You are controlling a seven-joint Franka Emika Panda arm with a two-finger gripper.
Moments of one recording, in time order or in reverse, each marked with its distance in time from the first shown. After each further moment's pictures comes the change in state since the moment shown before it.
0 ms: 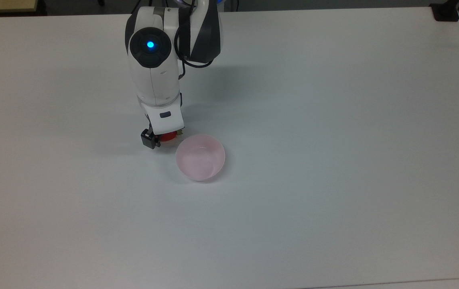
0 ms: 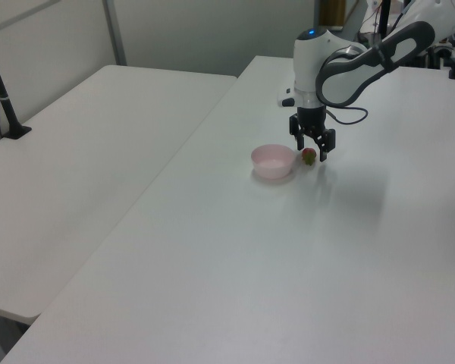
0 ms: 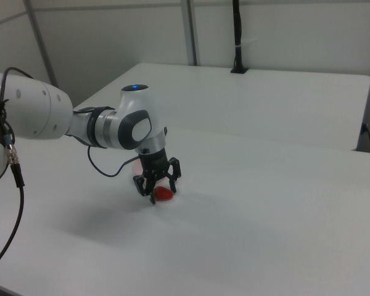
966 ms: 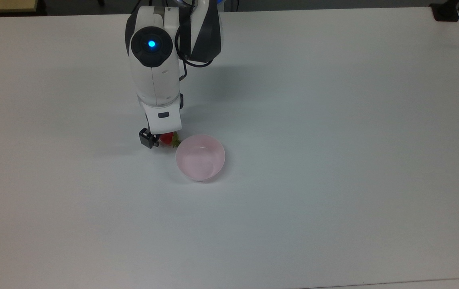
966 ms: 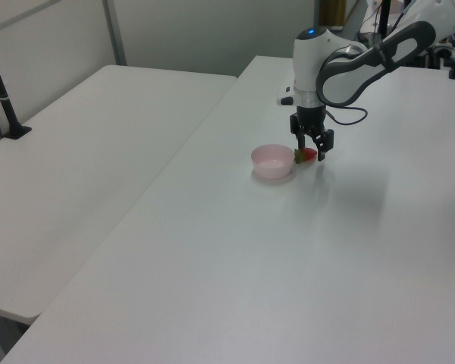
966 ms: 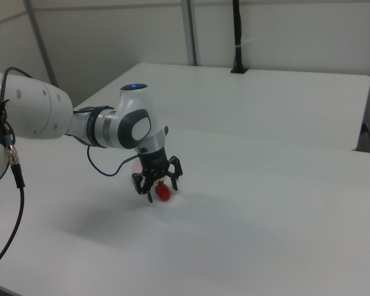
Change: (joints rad) arm -0.014 -0.001 0.019 0.003 -0.017 0.000 0.089
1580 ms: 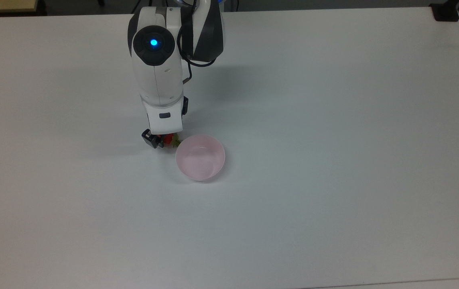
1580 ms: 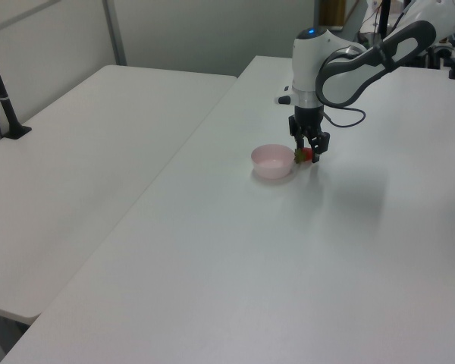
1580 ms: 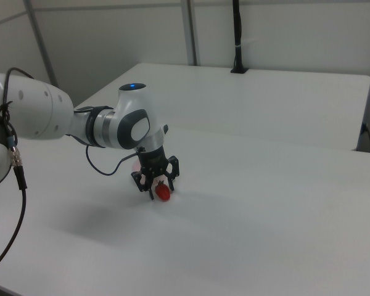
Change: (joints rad) arm -0.033 0.004 0.047 0.000 0.002 0.031 0.079
